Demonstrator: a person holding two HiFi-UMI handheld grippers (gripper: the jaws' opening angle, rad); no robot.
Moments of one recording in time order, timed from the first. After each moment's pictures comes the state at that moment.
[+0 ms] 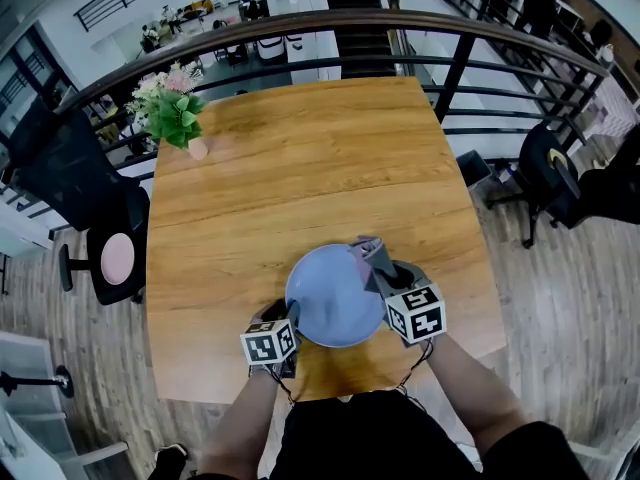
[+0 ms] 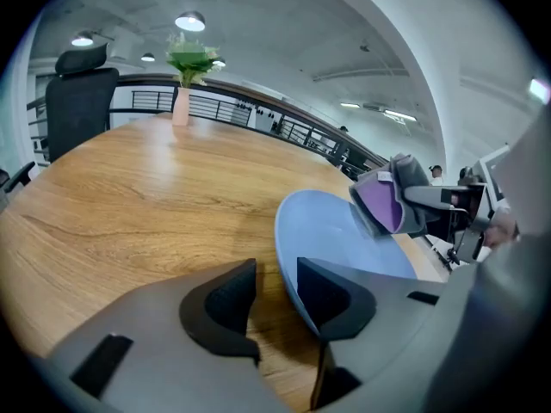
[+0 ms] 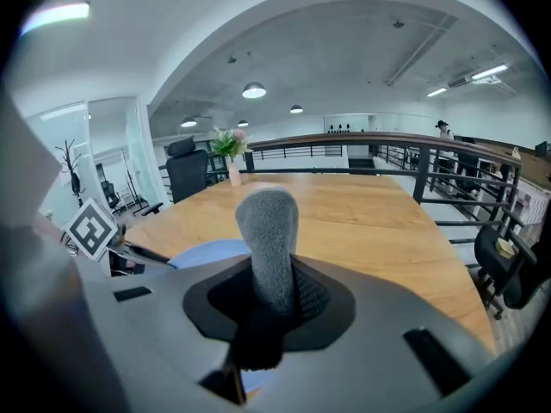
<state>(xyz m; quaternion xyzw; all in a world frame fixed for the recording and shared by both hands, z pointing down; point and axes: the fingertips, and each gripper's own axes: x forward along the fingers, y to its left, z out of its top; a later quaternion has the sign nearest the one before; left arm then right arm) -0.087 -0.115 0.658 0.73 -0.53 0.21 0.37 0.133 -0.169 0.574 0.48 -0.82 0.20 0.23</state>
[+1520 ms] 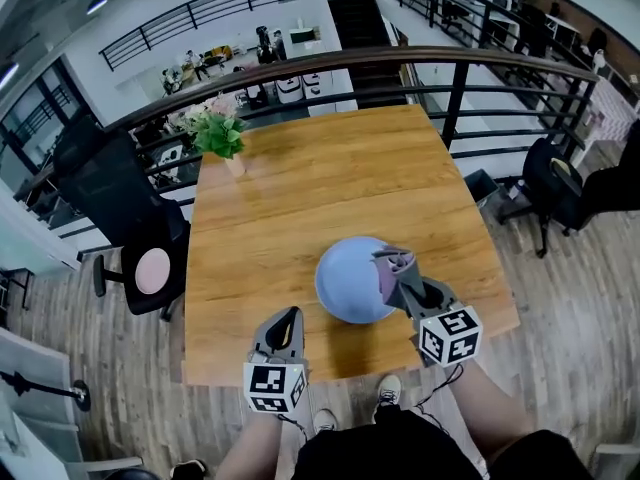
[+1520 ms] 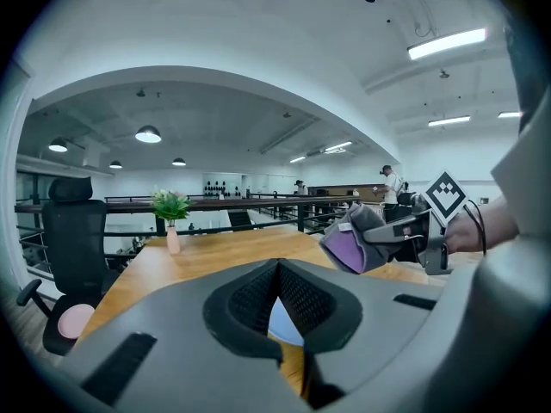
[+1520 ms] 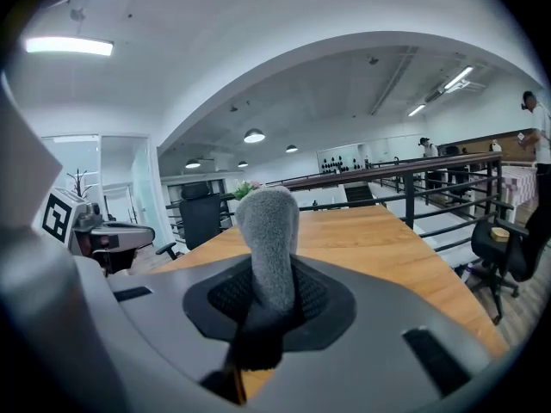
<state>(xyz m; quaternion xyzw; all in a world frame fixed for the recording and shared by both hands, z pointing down) -0.097 0.007 0.424 0.83 -0.54 0.11 0.07 0.128 -0.034 0.457 0.50 -0.84 0.17 0.09</state>
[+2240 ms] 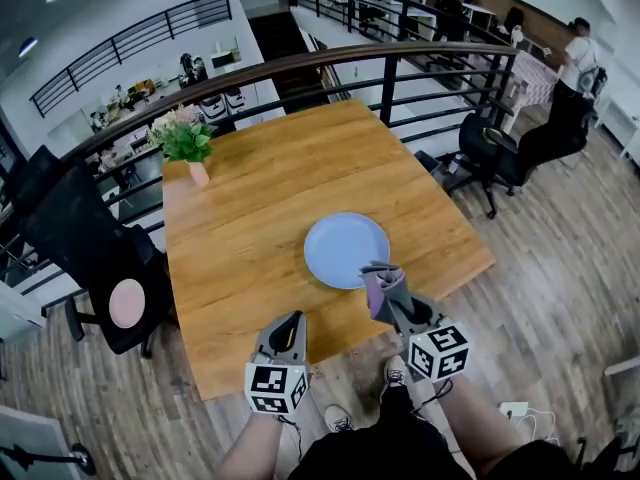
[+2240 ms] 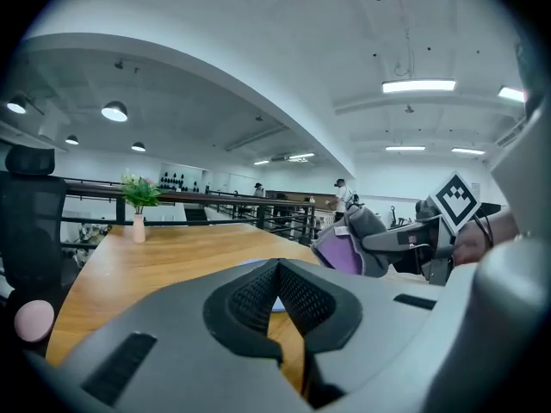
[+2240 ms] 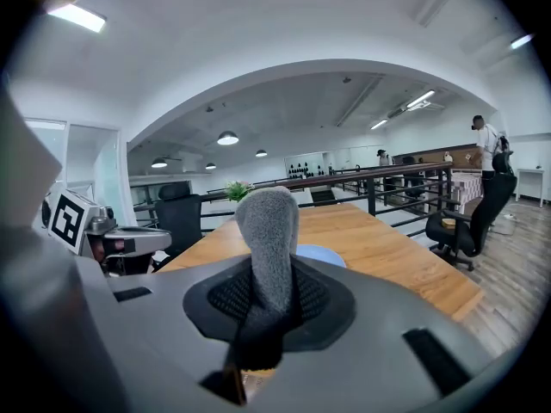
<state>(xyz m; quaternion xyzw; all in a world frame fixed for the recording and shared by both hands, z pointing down) -0.155 0.097 0.435 0.91 -0.40 0.09 0.10 0.038 0.132 0.449 0.61 -0.77 0.18 0.08</state>
